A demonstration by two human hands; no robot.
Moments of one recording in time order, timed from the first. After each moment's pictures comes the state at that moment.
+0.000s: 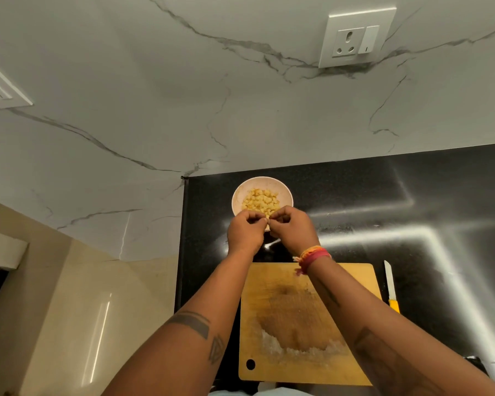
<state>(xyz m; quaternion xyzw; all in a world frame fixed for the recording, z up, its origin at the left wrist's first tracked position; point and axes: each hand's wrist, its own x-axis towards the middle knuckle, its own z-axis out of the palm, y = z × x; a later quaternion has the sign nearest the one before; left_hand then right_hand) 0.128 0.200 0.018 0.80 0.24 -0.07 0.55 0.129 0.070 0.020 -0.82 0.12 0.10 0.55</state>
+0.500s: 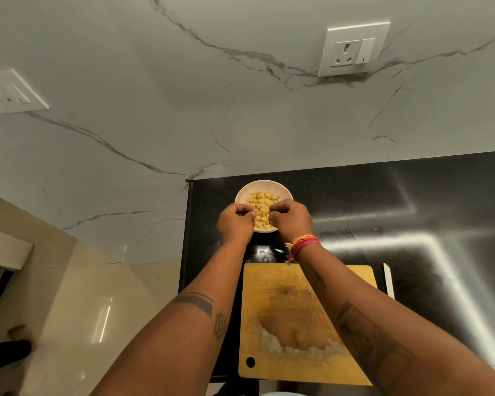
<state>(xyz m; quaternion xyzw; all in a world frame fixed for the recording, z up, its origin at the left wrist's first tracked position) 0.140 0.216 0.030 0.78 0.28 -0.01 0.55 0.154 0.079 0.013 -0.81 0.17 0.06 0.56</state>
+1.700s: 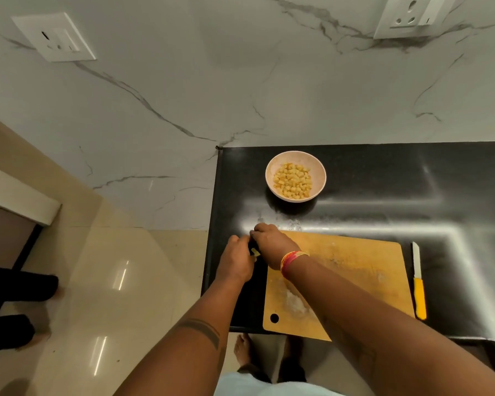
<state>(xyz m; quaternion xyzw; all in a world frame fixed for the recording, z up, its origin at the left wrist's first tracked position) -0.001 0.294 -0.039 0.95 0.13 -0.14 0.26 0.056 0.167 -0.038 -0.93 -0.30 0.17 0.13</state>
